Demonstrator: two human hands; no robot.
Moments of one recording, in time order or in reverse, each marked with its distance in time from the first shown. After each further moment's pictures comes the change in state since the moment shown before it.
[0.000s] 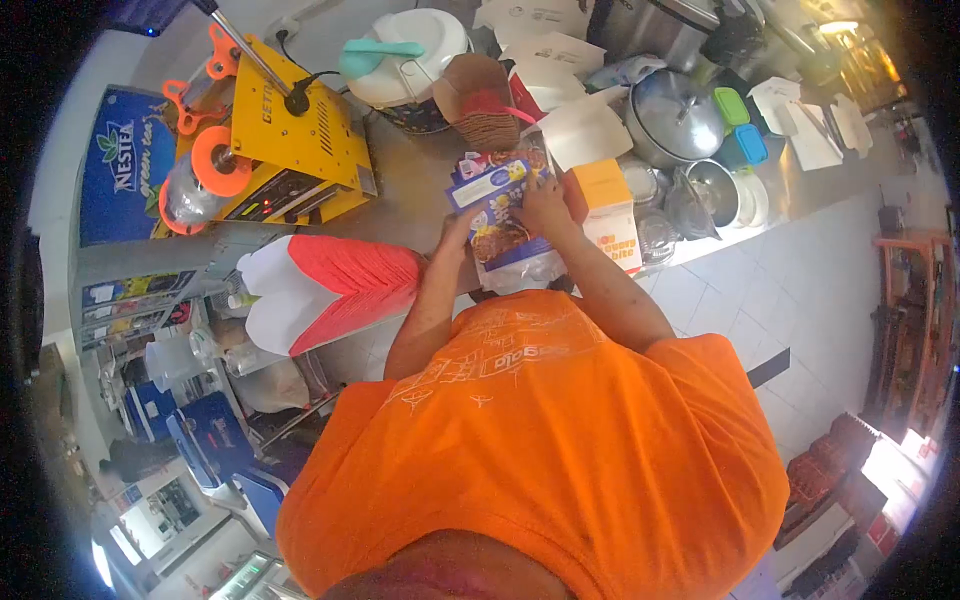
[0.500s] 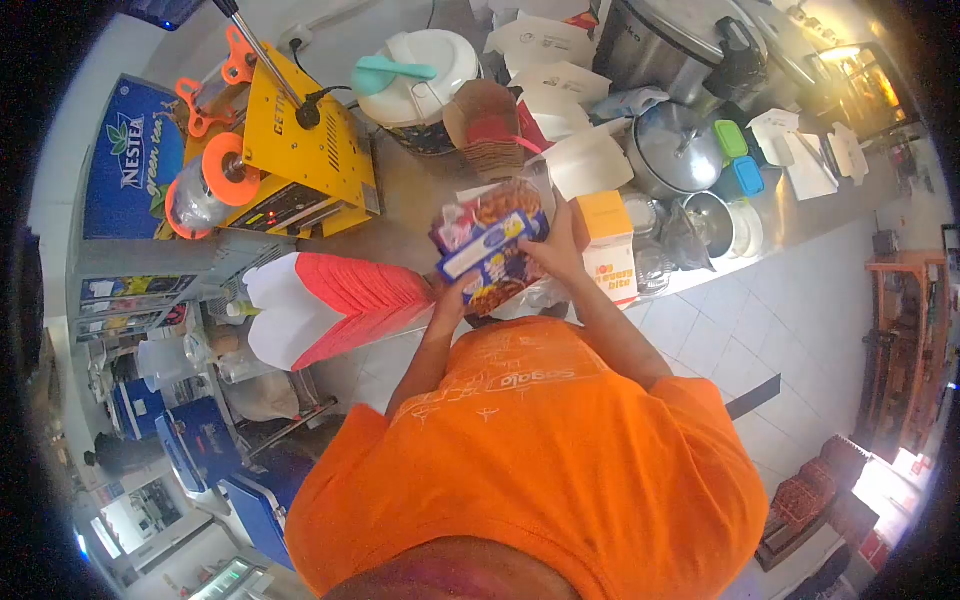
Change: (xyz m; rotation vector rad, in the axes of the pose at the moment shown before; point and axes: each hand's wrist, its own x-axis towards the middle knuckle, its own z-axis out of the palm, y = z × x) left_hand -0.090 -0.017 -0.010 -0.269 -0.055 0.341; right_hand -0.033 0.001 -0.023 0.835 0.396 -0.177
